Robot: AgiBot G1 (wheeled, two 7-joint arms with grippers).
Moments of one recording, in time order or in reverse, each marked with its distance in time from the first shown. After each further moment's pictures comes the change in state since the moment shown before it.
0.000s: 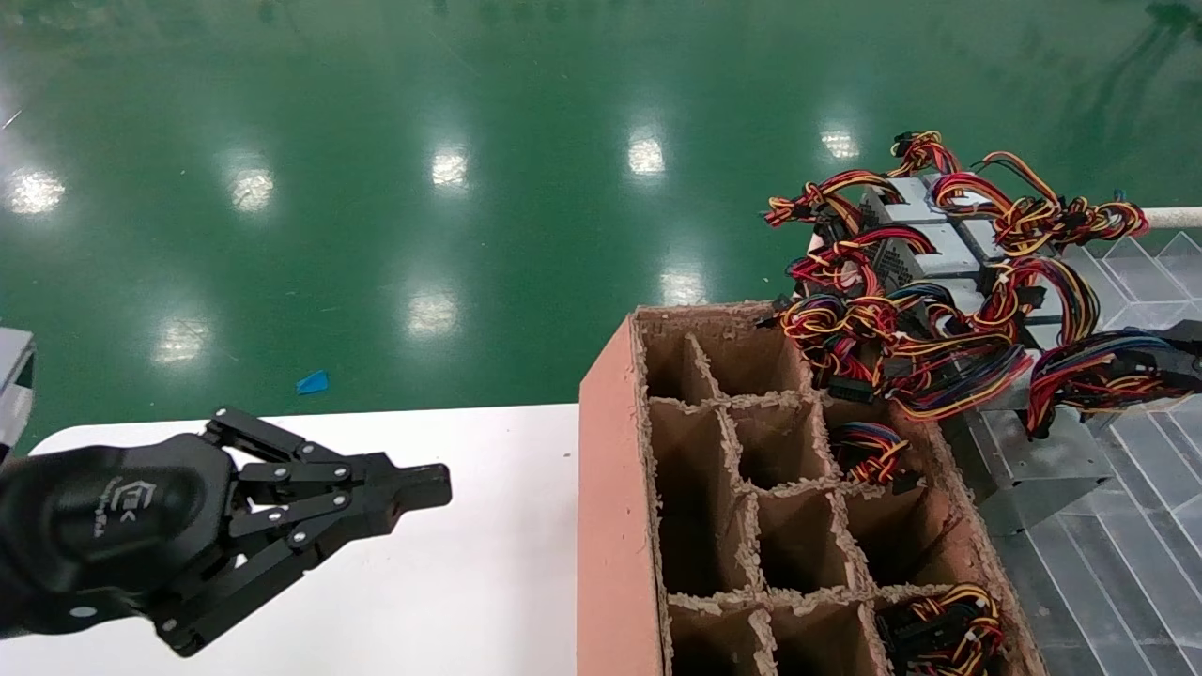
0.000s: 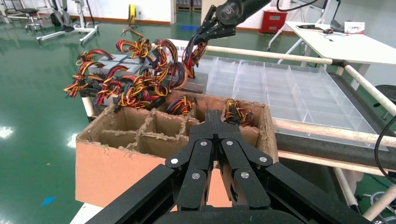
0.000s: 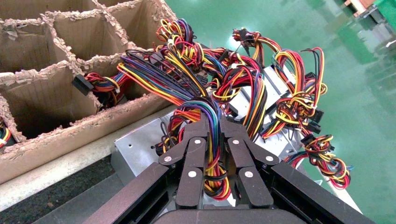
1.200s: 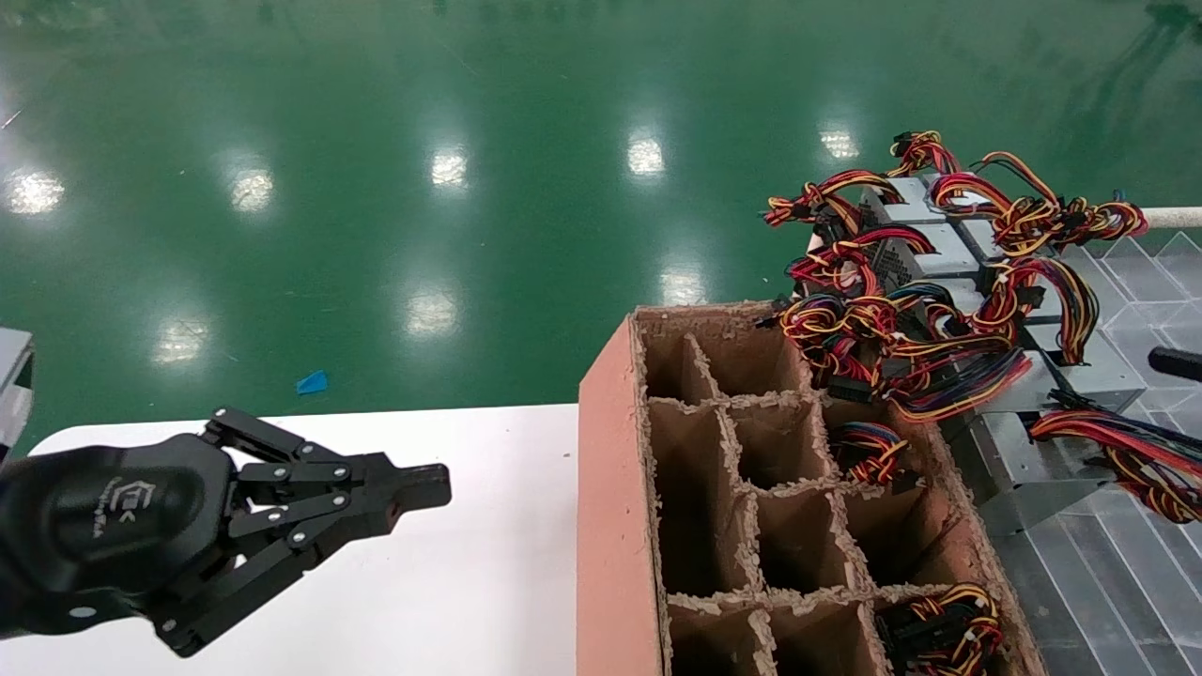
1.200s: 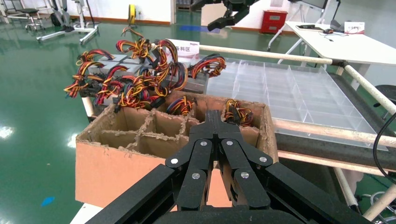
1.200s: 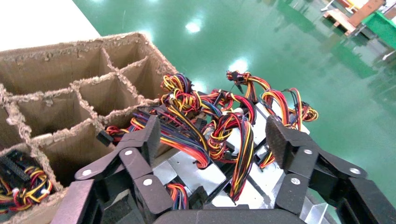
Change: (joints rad) left arm 0.000 0.000 0.000 0.000 0.000 0.000 0.000; right arm -0.024 0.045 0.022 0.000 0.166 -0.068 0.059
